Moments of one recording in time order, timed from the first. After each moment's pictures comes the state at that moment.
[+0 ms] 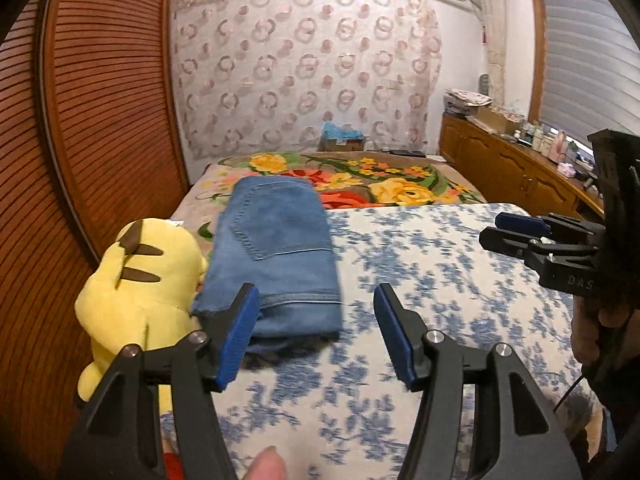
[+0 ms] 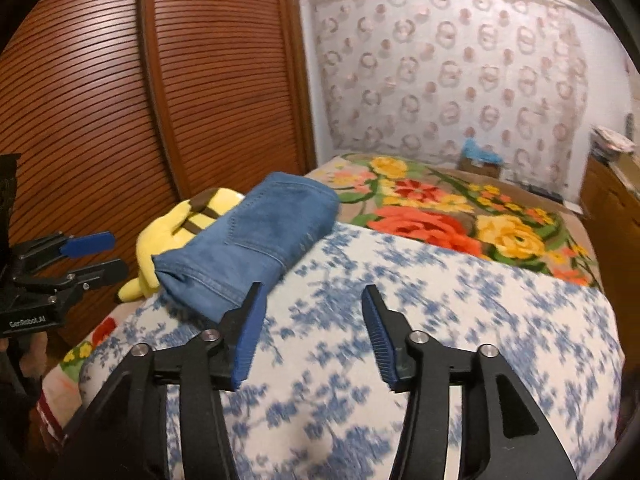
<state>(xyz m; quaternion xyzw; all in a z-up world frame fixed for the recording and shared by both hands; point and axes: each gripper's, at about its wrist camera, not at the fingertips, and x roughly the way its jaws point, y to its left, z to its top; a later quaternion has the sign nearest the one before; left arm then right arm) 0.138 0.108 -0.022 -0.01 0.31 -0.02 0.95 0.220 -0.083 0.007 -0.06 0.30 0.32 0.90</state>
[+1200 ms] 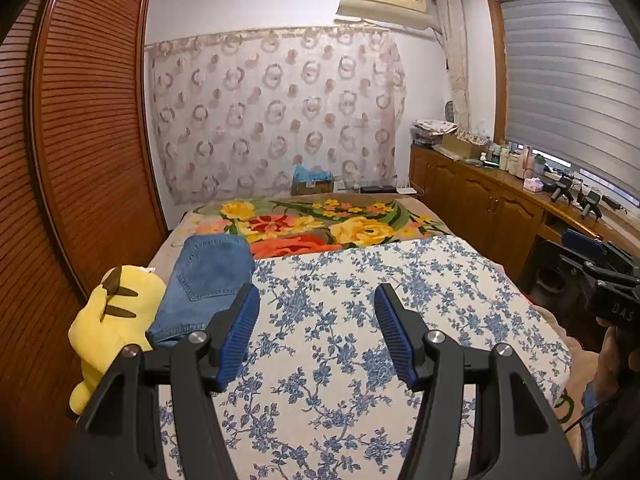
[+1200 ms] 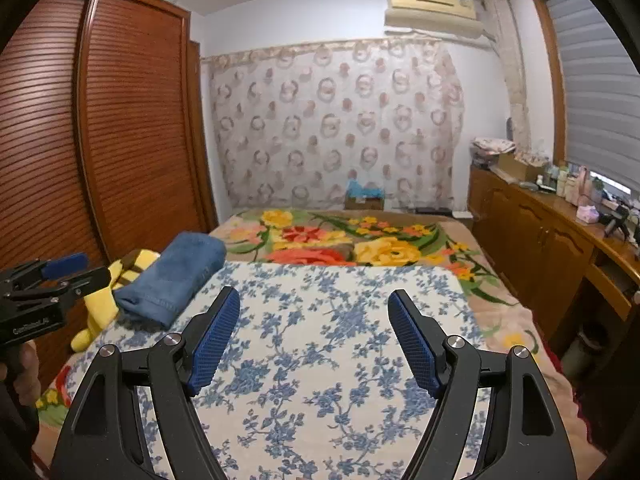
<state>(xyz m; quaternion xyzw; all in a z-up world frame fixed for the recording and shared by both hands) 0.078 -0.001 0.042 0.01 0.23 -0.05 0.97 0.088 -0.231 0.080 -0.01 0.20 0.13 0.97</state>
